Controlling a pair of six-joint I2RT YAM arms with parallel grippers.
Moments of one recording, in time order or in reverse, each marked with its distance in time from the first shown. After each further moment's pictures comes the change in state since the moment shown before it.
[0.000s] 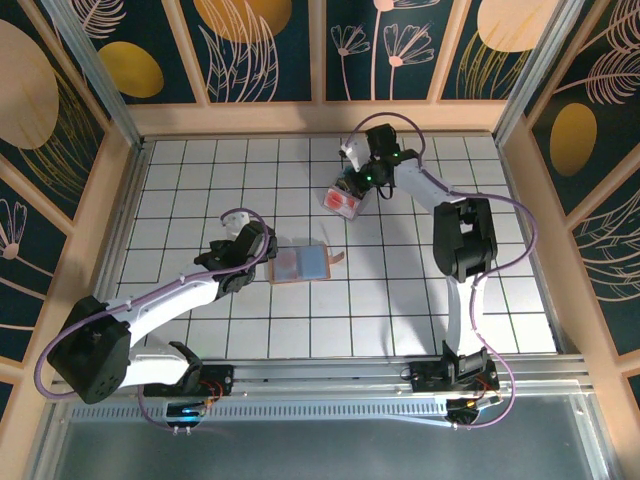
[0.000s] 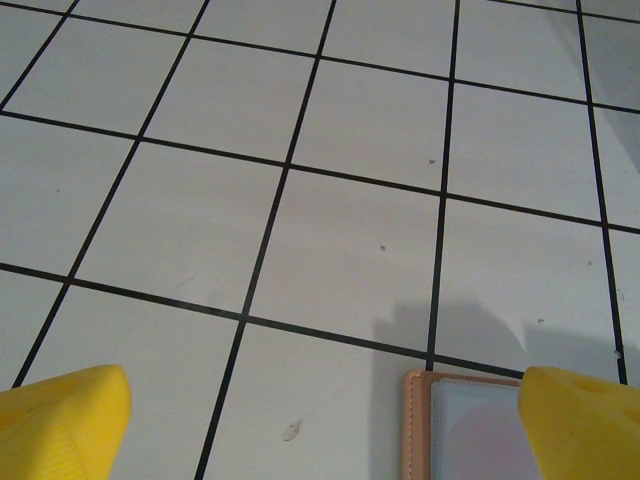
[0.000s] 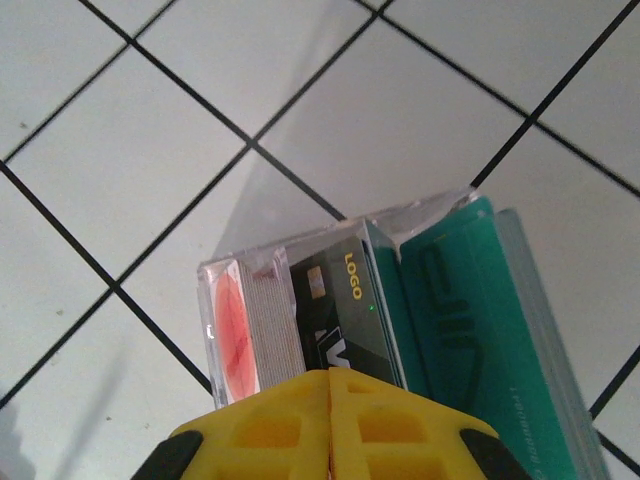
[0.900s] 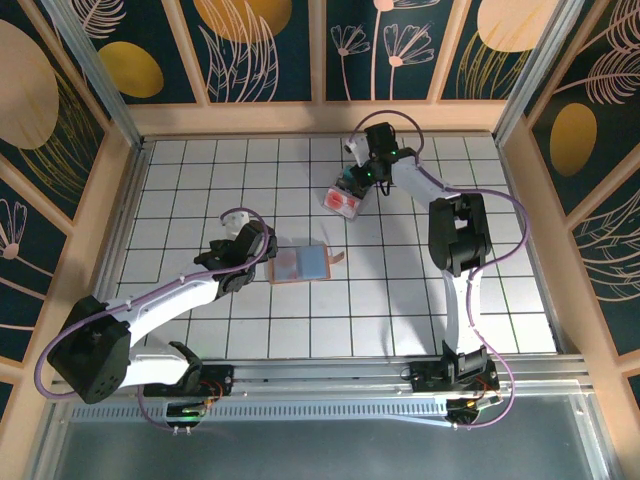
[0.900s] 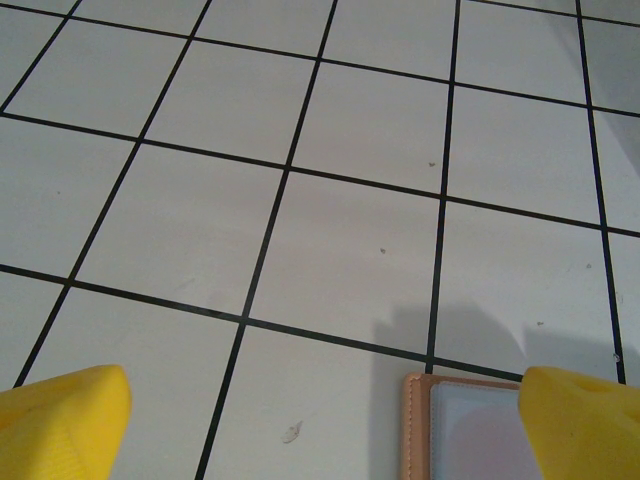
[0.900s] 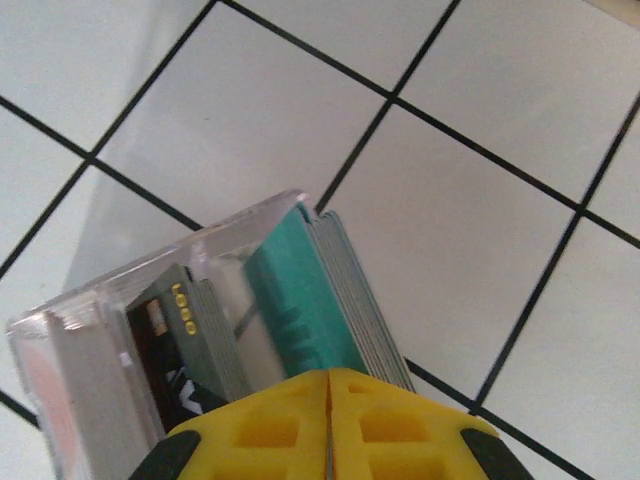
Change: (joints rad) left arm 0.002 0.000 0.002 0.000 -0.001 0.000; right arm -0.015 0.064 0.068 0.026 0.194 0.071
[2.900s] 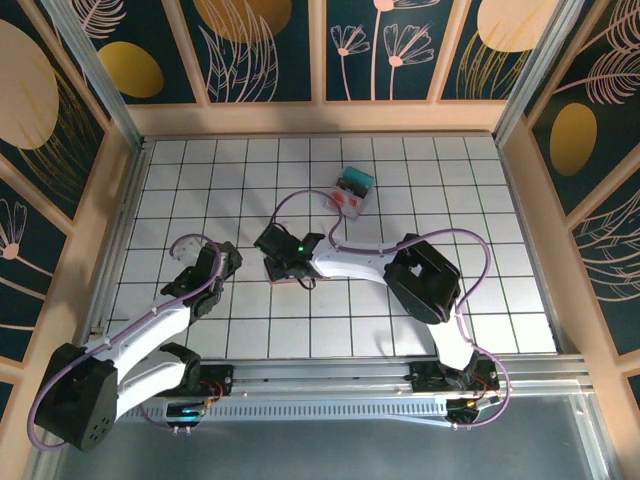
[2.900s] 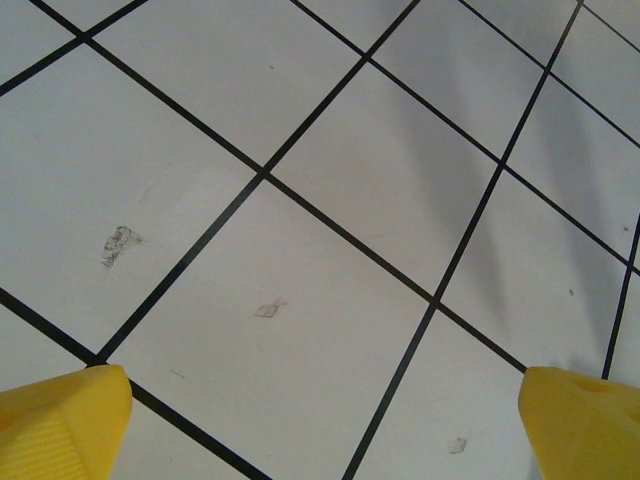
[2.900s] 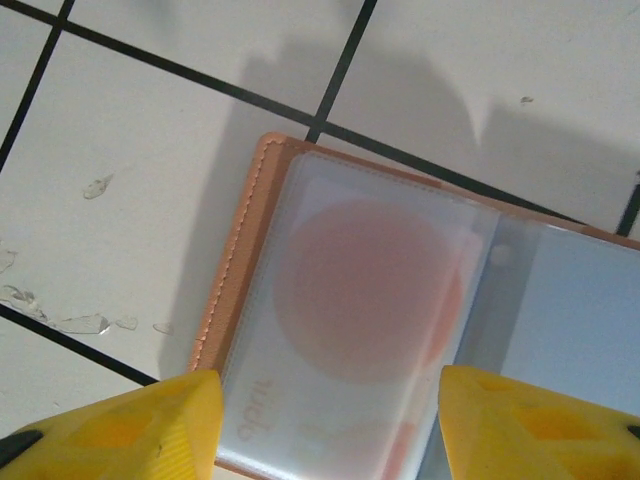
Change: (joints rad) left arm 0.242 -0.254 -0.319 0.085 0.105 -0.282; right arm 0.724 -0.140 -0.332 0.019 0.339 0.810
